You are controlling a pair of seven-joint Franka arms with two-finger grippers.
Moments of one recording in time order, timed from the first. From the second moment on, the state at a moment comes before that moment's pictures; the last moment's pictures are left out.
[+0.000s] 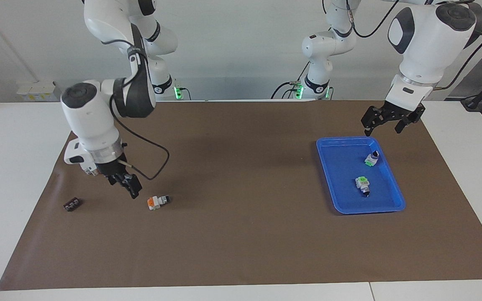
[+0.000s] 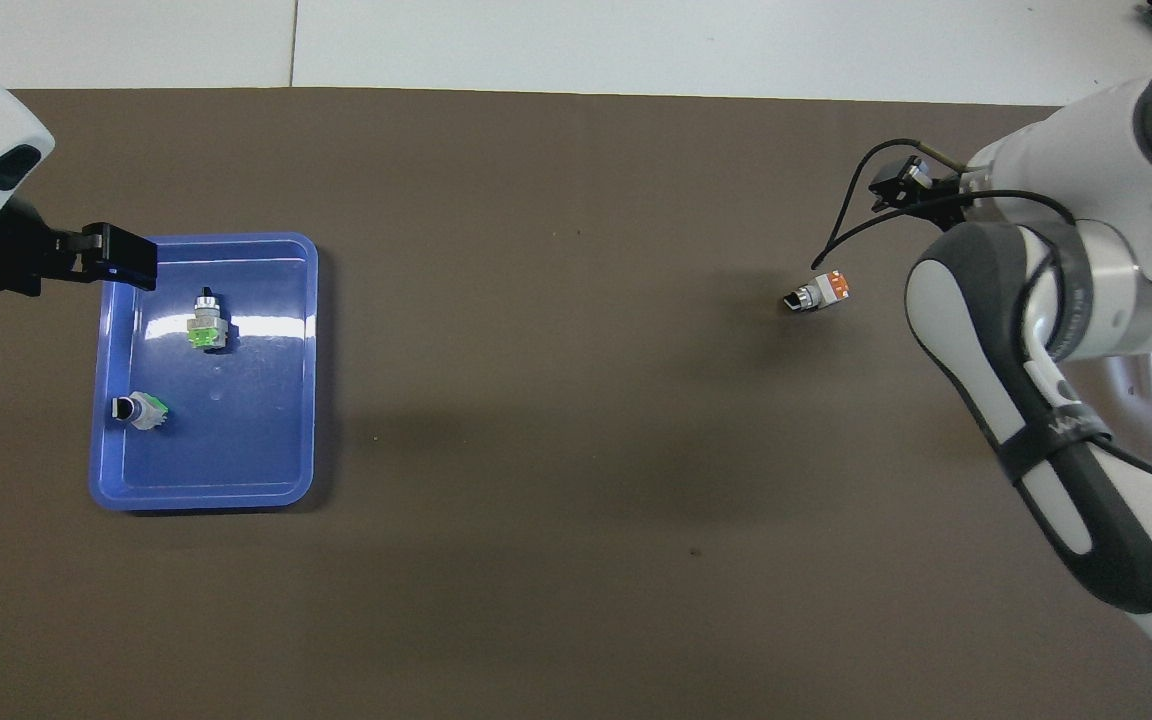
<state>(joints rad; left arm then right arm) 0.19 0.08 -0.32 -1.56 0.07 1.68 -0.13 0.14 0.39 -0.09 -1.64 0.01 2.19 0.78</state>
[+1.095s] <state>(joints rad) 0.19 0.08 -0.32 -1.56 0.07 1.68 -0.13 0.15 0.47 -0.09 -1.82 0.17 2.32 1.02</state>
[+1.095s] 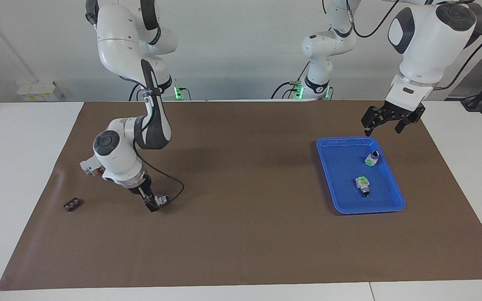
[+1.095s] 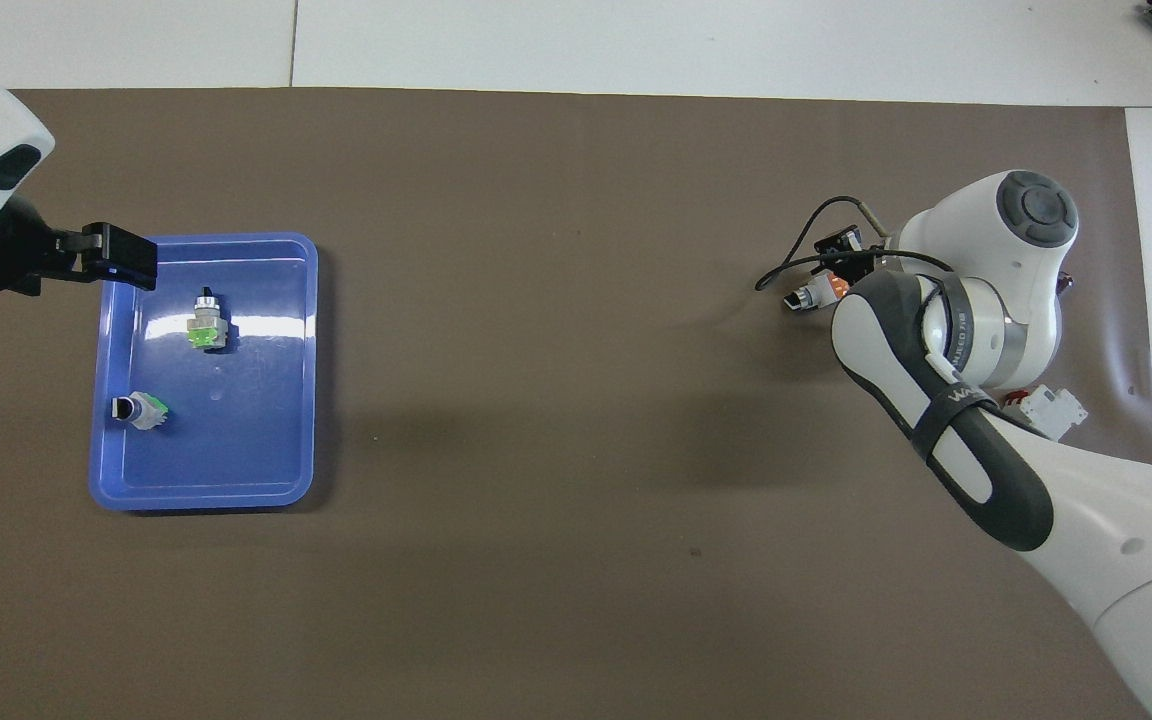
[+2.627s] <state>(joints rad) 0.19 0.08 -0.32 -1.56 0.07 1.68 -0.13 0.13 0.14 0.10 -1.63 0.99 1.95 1.59</state>
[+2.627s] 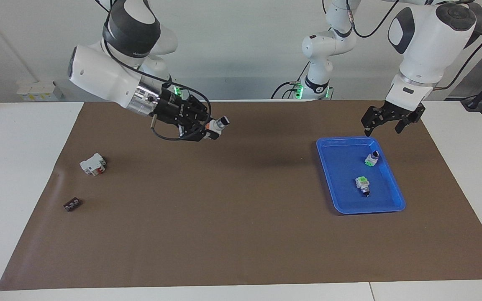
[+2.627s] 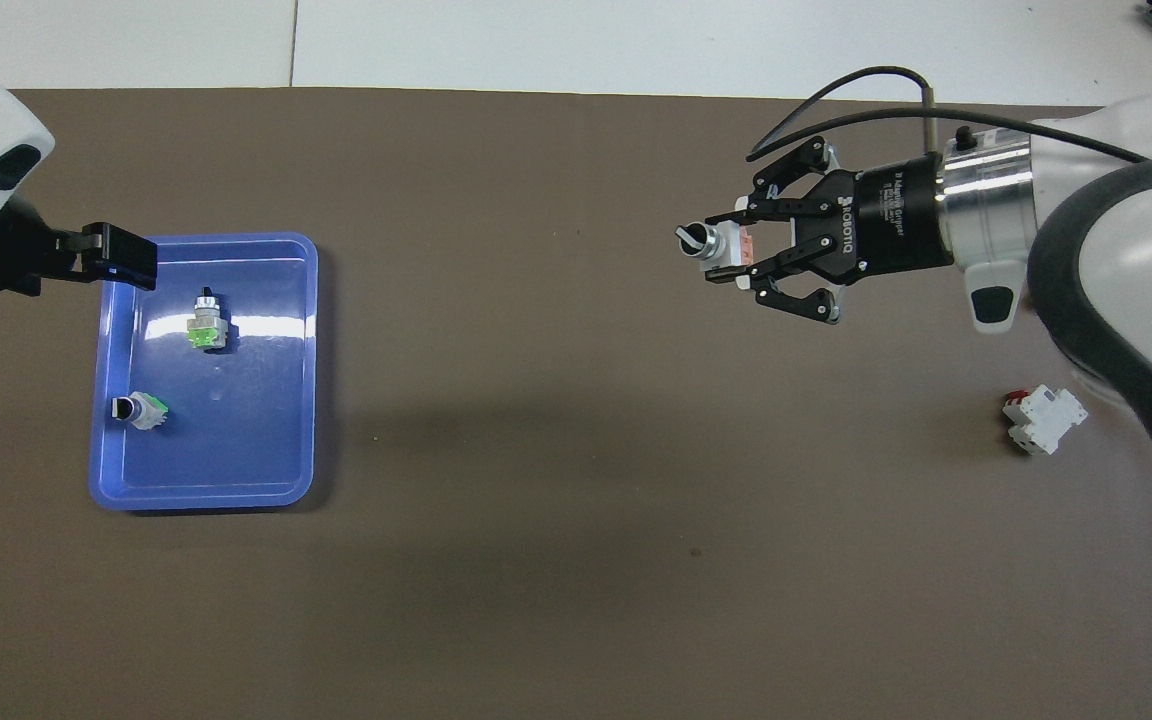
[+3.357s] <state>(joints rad) 0.19 0.08 -0.32 -1.56 0.07 1.68 -0.13 0.33 0.16 0.17 -1.64 1.01 2.36 1.59</state>
